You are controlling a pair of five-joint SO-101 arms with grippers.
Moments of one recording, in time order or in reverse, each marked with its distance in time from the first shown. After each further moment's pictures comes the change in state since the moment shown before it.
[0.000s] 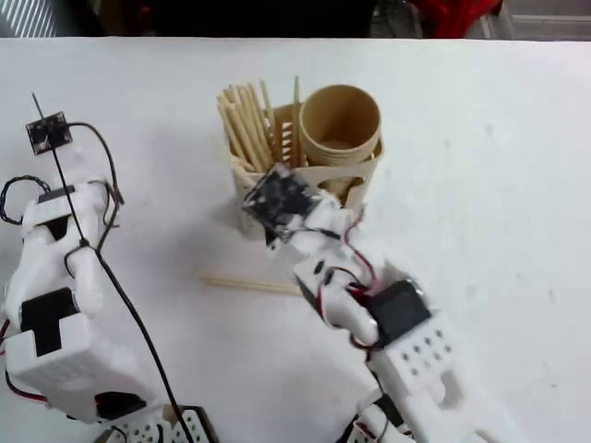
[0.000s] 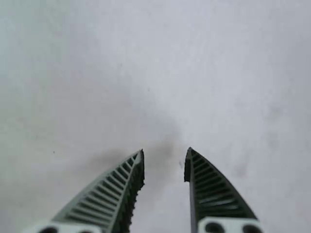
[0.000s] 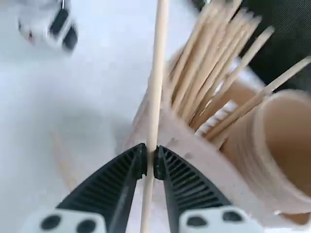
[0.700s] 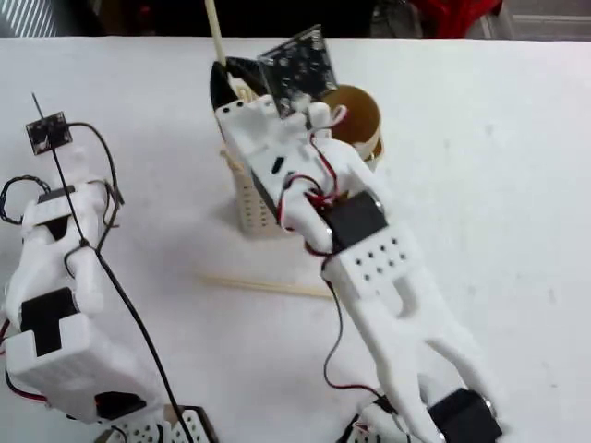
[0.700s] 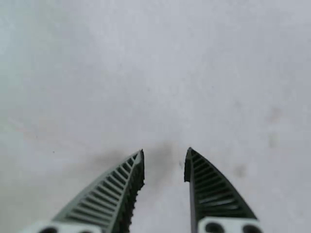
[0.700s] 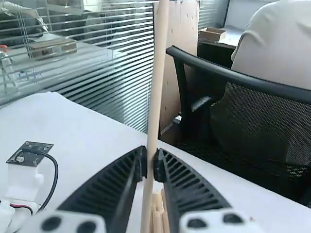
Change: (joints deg) left arm 0.0 0.0 0.0 0.0 0.0; right arm 0.9 31.7 -26.8 -26.4 -19.9
